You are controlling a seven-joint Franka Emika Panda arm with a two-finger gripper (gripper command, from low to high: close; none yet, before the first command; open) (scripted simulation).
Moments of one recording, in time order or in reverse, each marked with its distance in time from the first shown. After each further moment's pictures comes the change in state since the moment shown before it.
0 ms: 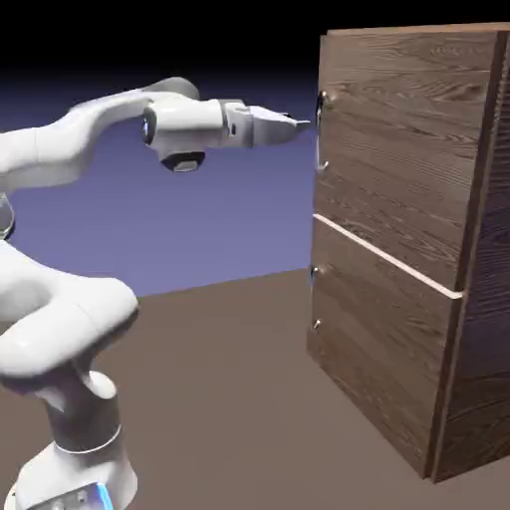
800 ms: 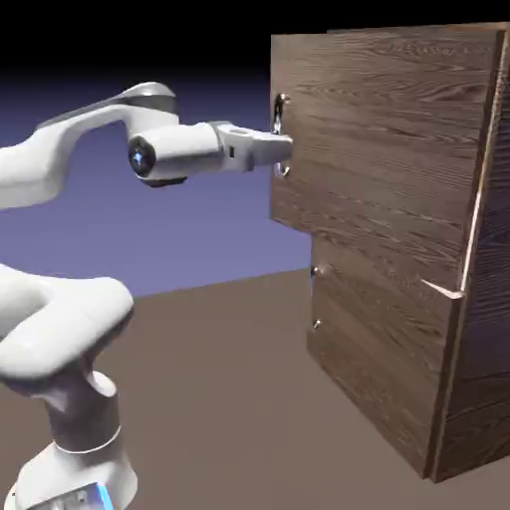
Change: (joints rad) arm 0.265 -0.161 -0.321 -0.363 0.085 -0.488 -0.280
